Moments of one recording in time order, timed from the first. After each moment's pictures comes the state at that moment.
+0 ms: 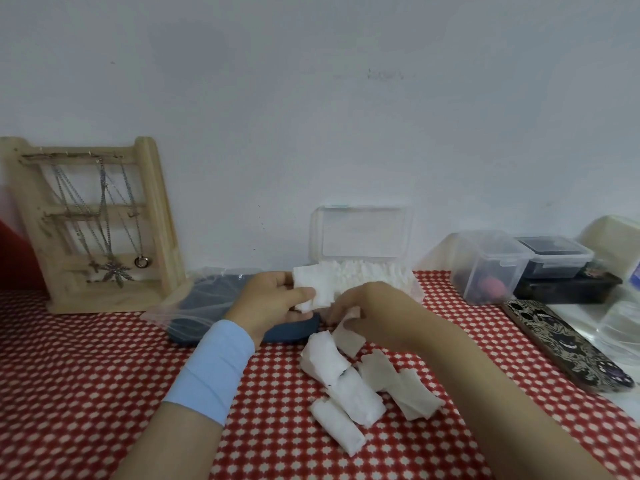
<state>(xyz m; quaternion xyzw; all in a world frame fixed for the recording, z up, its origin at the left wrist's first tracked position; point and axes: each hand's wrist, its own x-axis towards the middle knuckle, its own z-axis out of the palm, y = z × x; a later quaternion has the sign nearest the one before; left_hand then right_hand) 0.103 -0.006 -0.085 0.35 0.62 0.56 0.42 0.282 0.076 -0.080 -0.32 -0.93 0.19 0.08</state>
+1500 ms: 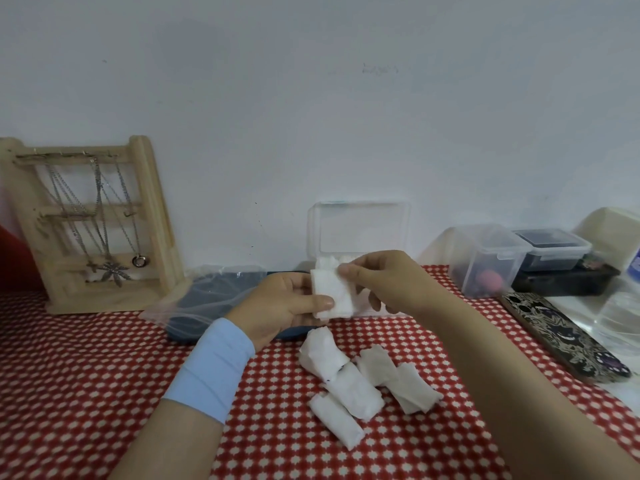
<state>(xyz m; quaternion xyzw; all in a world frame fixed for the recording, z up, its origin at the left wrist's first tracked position) 0.117 -0.012 -0.079 0.41 0.57 0.52 0.49 0.292 0.081 -0.055 -0.39 -0.79 0.42 0.23</state>
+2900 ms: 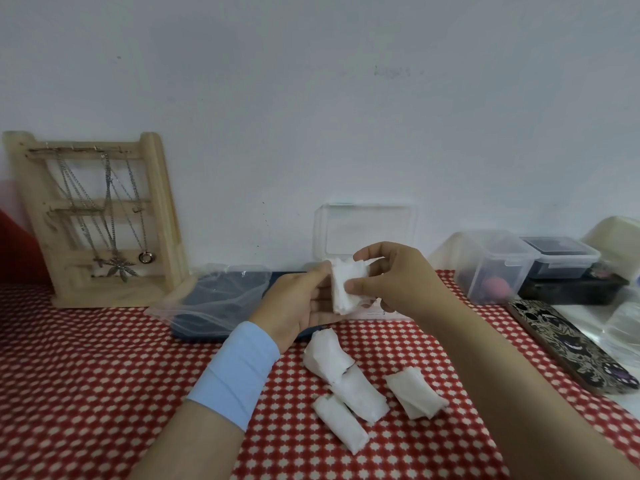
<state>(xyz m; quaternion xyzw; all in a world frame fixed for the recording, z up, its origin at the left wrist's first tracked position) 0.133 -0.002 -0.079 0.32 0.54 0.59 0.52 0.289 0.074 -0.050 -0.39 -0.75 0.44 0.31</state>
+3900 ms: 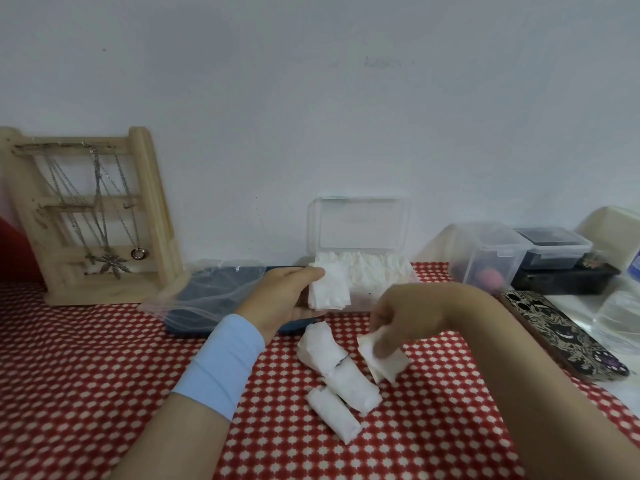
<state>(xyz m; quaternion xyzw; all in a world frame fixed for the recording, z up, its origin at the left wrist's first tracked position) 0.123 -0.004 -0.084 0.33 0.58 0.57 0.47 0.319 0.082 -0.046 -0.37 -0.89 0.23 -0.17</state>
